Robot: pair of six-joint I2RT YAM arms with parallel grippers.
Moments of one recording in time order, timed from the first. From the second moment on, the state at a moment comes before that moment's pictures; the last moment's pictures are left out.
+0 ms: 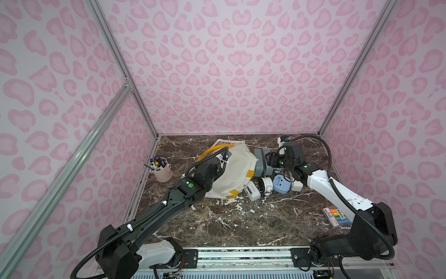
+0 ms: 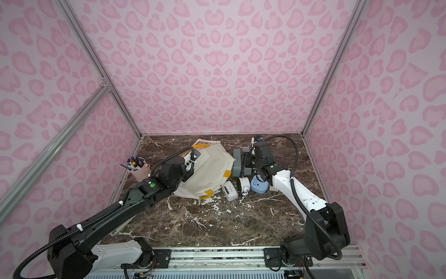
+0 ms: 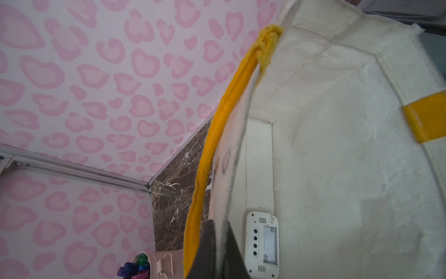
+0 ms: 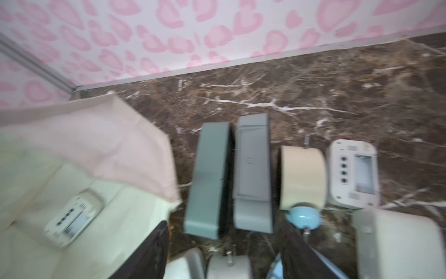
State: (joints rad) left arm -0.70 1.22 1.00 -0.30 -0.55 0.45; right arm 0.44 1.41 1.05 -0.24 0.02 0.40
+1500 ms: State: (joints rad) left arm -0.66 1.23 0.99 -0.11 -0.50 0.21; right arm 1.00 2.03 1.37 -0.06 -0.05 0.40
